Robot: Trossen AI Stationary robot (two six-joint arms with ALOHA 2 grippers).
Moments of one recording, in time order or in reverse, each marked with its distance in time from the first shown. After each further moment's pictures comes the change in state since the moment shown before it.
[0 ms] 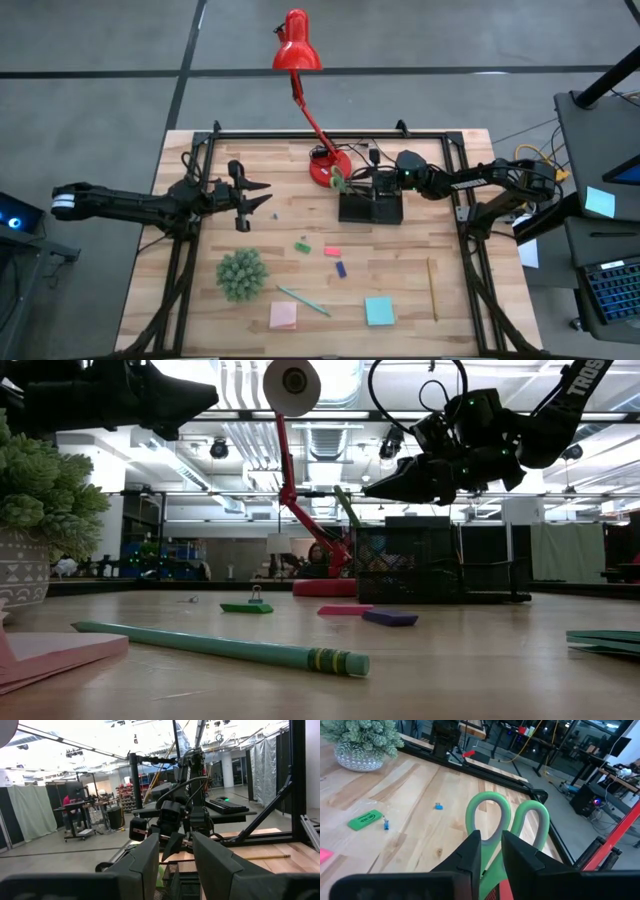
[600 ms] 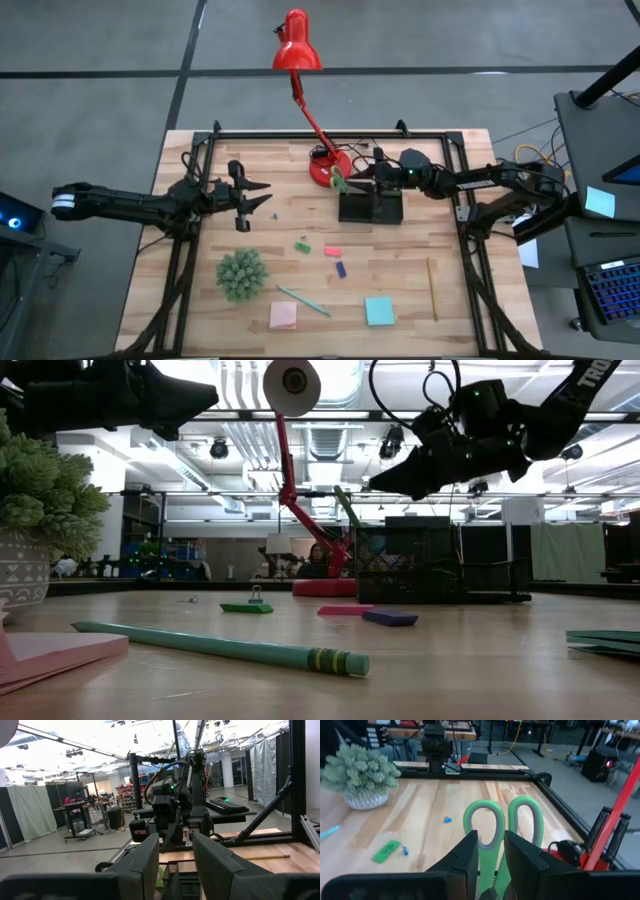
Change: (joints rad) left arm 0.000 0.000 0.000 0.000 0.000 -0.001; right arm 0.000 -0.081 0.001 -0.077 0.018 0.330
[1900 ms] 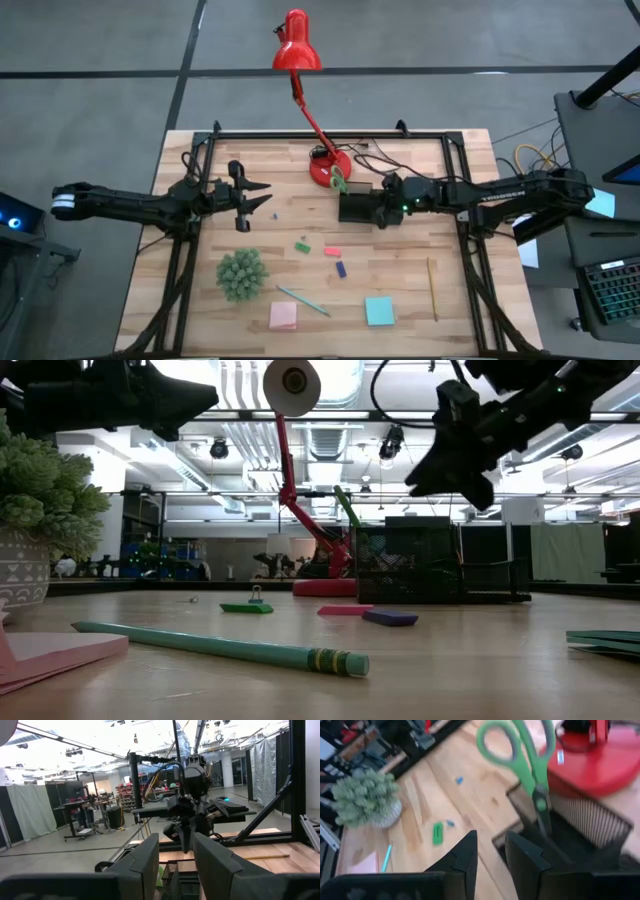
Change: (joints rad) left arm 0.000 0.000 -0.002 -0.001 0.000 -0.003; right arm 0.340 -0.250 0.049 -0.619 0.438 0.753
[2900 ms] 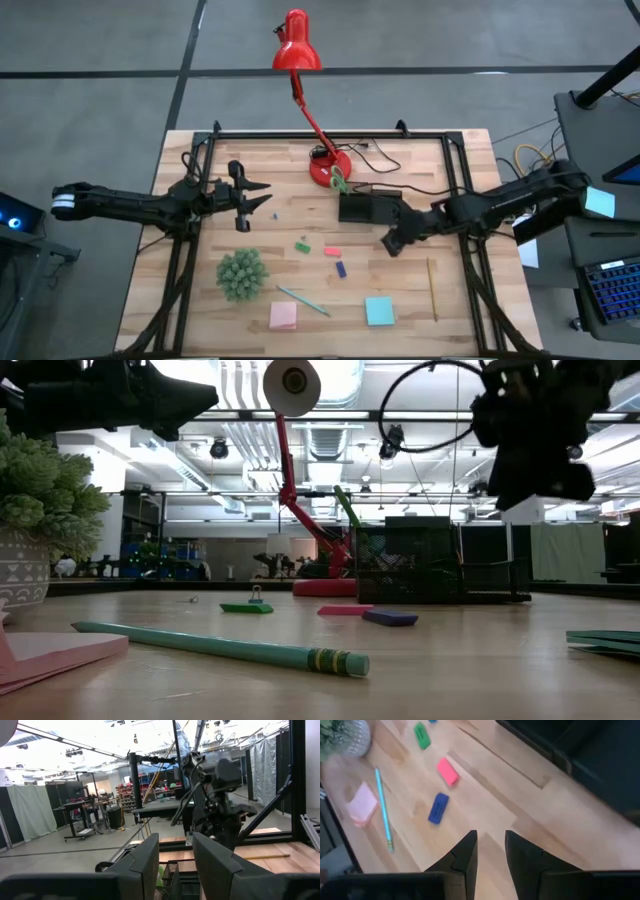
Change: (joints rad) left arm 0.000 0.000 0.000 0.000 0.000 0.003; right arm 0.315 0.003 0.160 -0.565 0.016 0.512
